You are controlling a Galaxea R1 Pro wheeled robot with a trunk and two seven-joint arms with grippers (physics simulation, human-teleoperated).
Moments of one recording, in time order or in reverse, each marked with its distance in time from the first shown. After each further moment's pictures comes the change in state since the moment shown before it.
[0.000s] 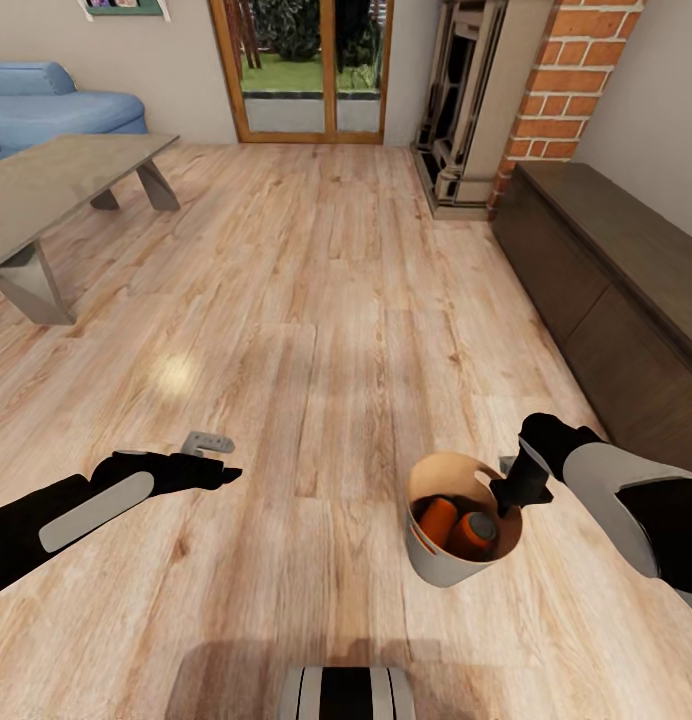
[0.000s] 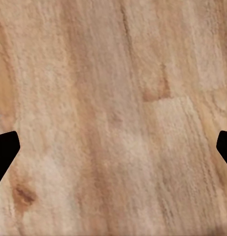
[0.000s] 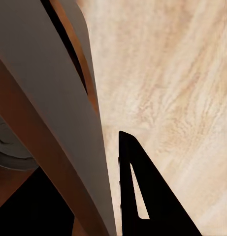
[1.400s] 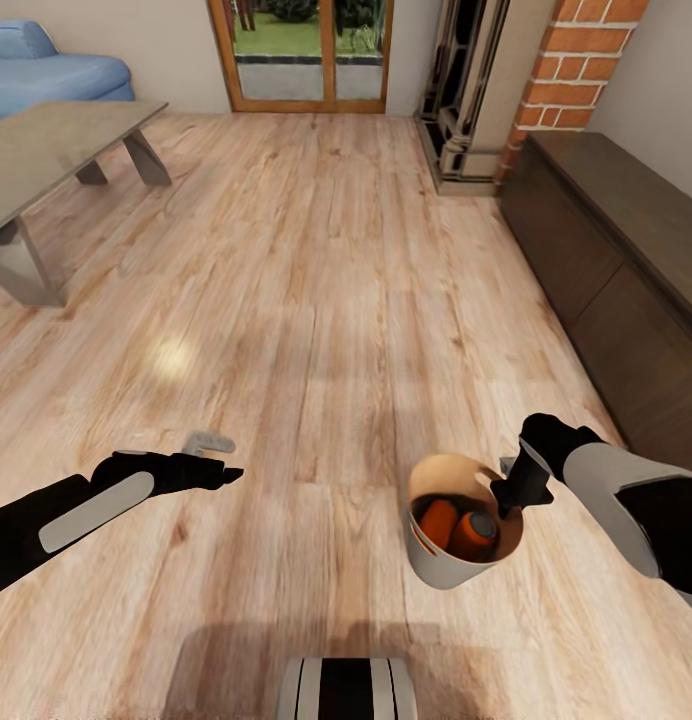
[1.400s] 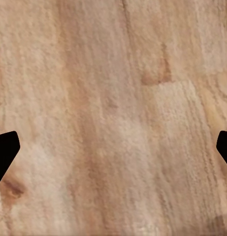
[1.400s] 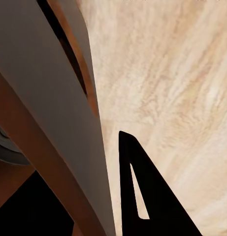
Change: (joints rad) left arm 0.001 0.001 0.001 -0.006 0.001 0.000 -0.004; right arm -0.002 -0.001 0.028 0.006 -0.029 0.004 0.001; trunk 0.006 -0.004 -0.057
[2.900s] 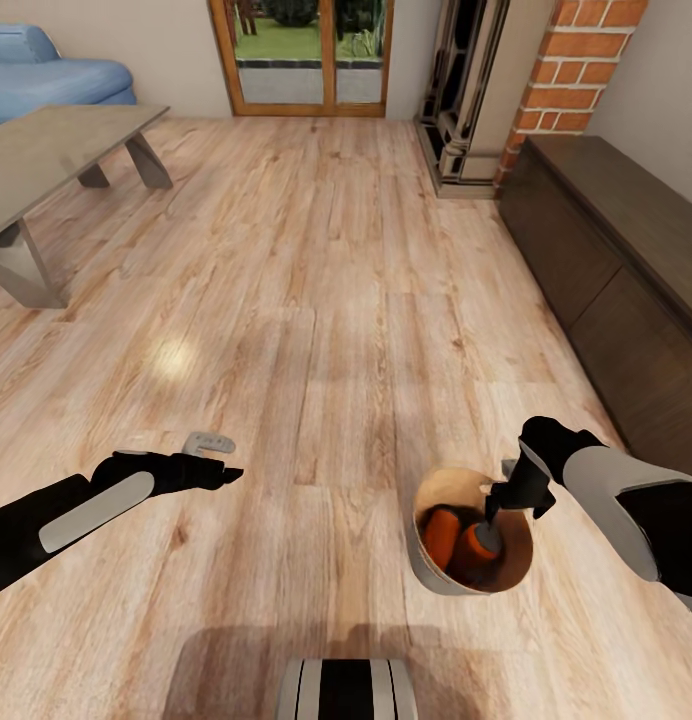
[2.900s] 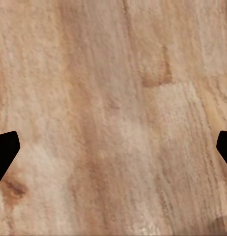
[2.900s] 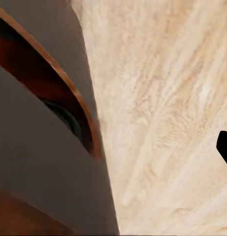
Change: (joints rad) left arm -0.001 -0.001 -0.001 0.003 0.000 0.001 0.000; right arm 0.014 -0.001 -0.040 -0.009 0.015 0.000 -0.050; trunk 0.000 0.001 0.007
